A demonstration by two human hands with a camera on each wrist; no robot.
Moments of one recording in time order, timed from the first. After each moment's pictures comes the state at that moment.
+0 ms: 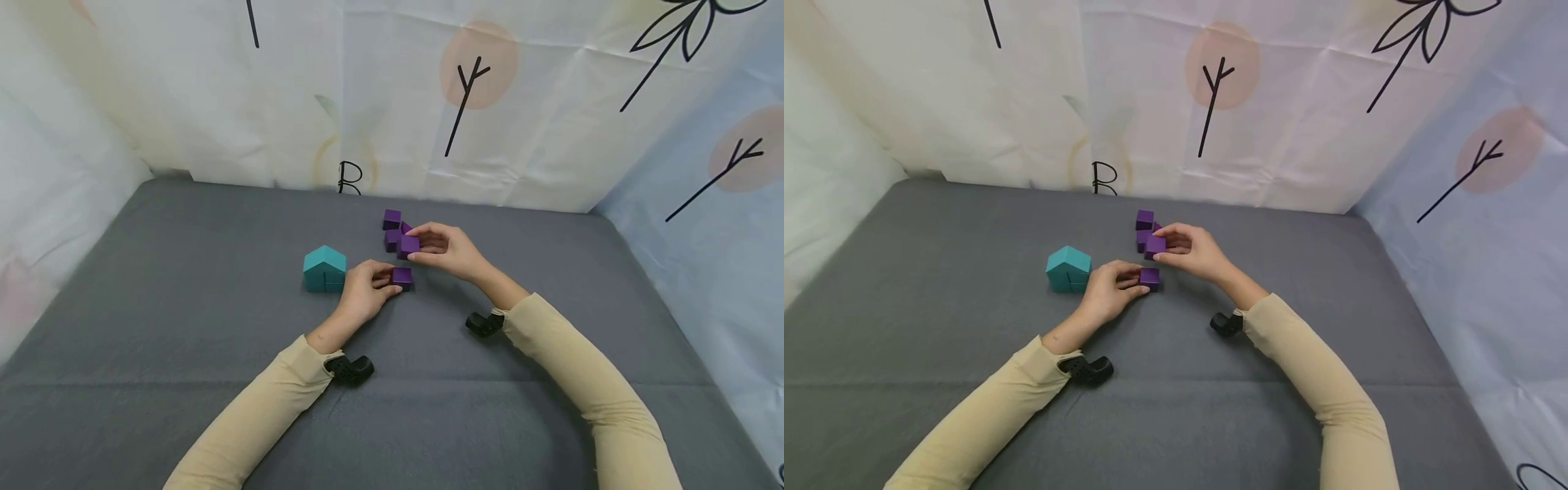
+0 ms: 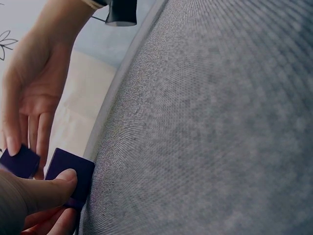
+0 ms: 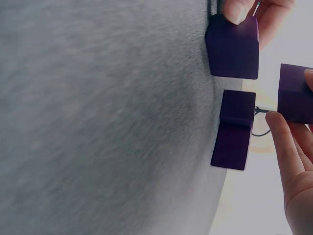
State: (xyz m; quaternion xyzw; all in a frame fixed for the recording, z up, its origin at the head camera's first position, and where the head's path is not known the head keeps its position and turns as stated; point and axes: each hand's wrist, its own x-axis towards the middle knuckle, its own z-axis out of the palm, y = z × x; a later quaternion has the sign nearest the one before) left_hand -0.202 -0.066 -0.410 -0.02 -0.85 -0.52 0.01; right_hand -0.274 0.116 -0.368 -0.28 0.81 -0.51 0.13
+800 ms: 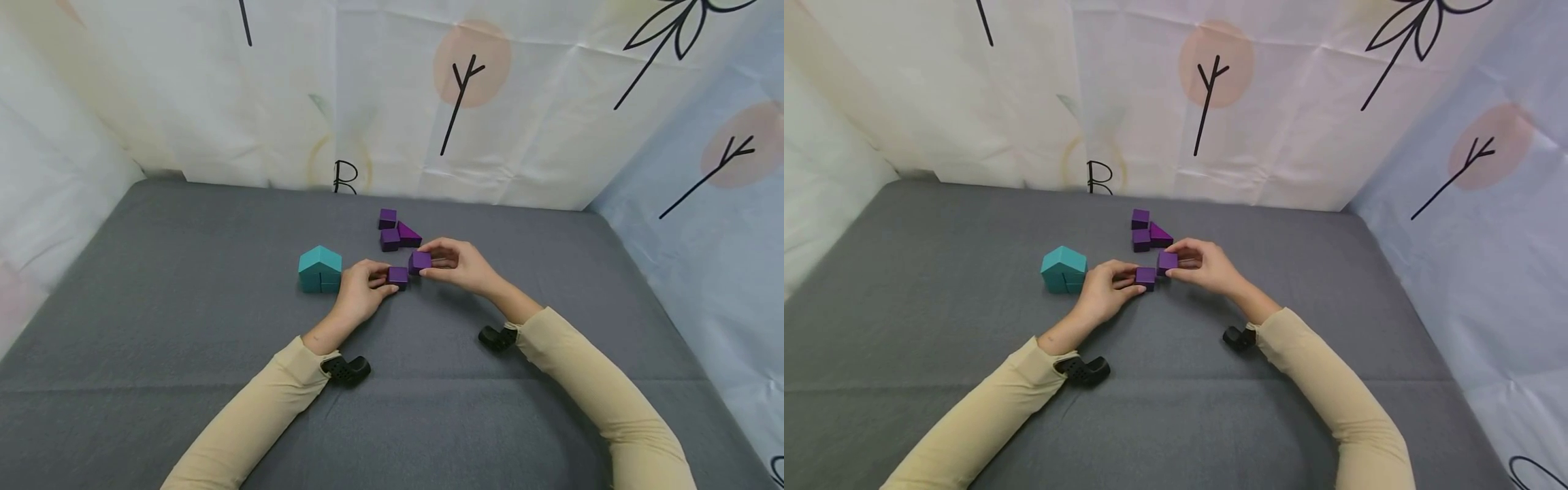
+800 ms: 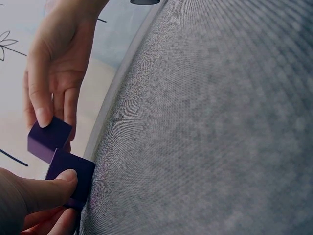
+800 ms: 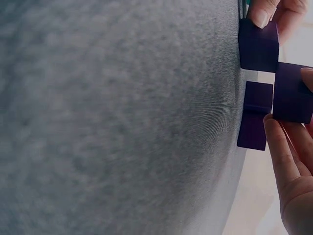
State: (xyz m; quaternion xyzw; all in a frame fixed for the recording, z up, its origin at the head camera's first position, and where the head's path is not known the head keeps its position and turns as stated) left_hand -0.203 -0.065 -0.410 -0.01 -0.85 -0.53 0.01; right_hand -0.258 0.143 -0.378 -0.26 0.83 -0.47 0.14
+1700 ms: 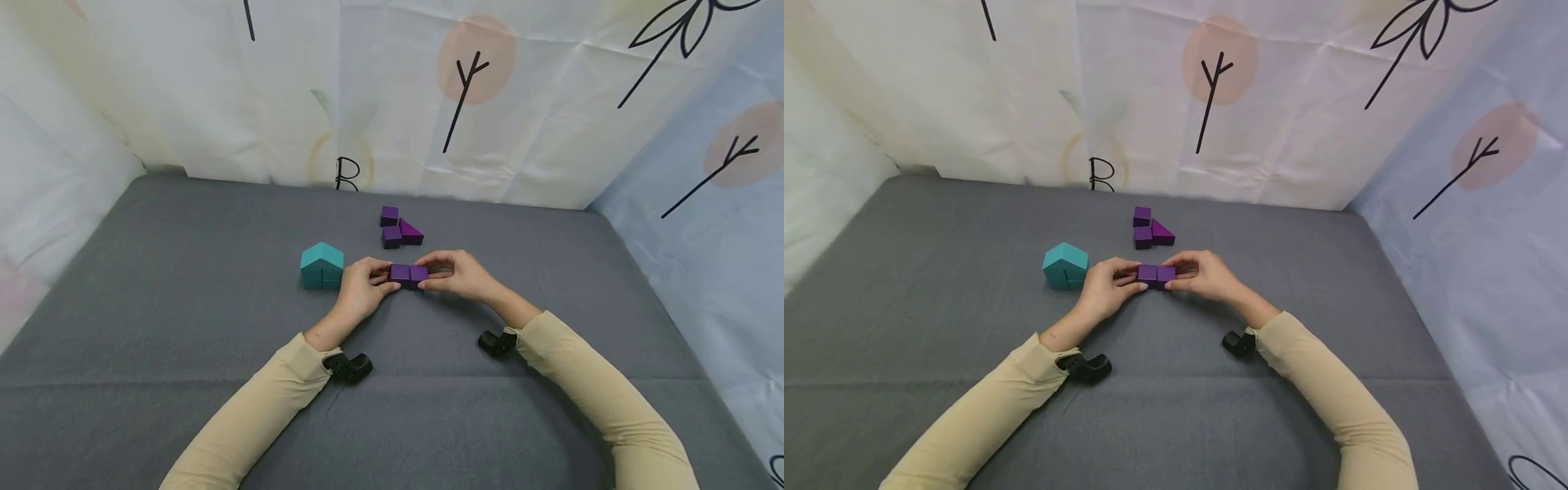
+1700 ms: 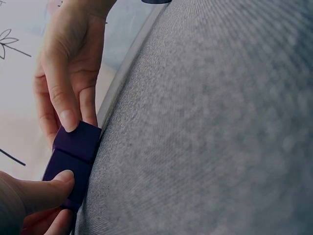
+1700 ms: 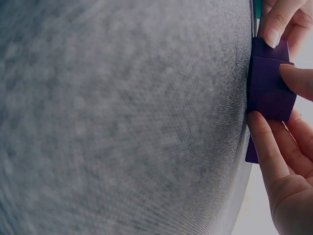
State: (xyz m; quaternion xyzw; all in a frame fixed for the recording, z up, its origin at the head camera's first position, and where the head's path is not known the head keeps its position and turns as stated) left_hand -0.203 -0.066 -0.410 -0.01 -0.84 -0.54 0.01; right_hand -0.252 0.138 -0.386 -0.24 0.84 -0.45 0.19
